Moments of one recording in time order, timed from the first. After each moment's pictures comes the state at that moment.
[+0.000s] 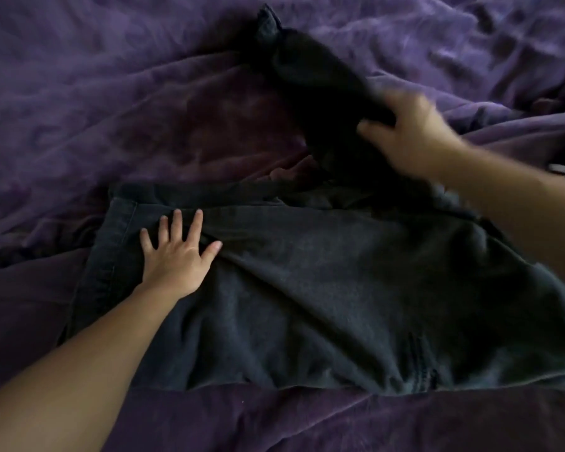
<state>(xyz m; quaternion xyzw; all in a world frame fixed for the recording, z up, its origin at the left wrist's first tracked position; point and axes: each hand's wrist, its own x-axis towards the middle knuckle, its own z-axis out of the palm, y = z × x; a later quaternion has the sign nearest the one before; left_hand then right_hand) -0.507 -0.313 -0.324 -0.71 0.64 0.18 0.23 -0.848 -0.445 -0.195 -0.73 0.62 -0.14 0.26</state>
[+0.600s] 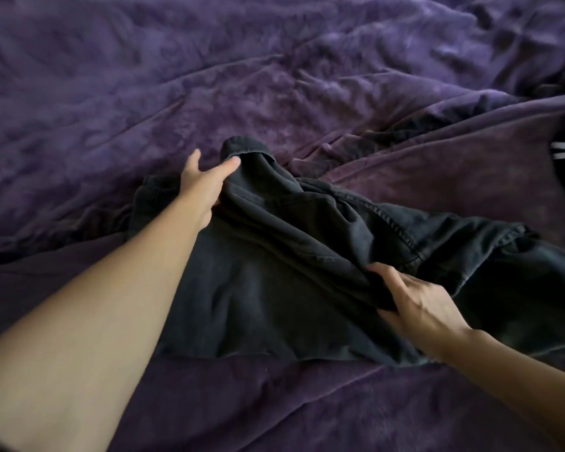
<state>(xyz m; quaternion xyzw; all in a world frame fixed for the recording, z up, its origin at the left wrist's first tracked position) -0.533 -0.373 -0.253 -0.74 0.25 0.52 -0.34 -0.857 -0.195 -0.244 -0.81 0.55 -0.01 0.20</state>
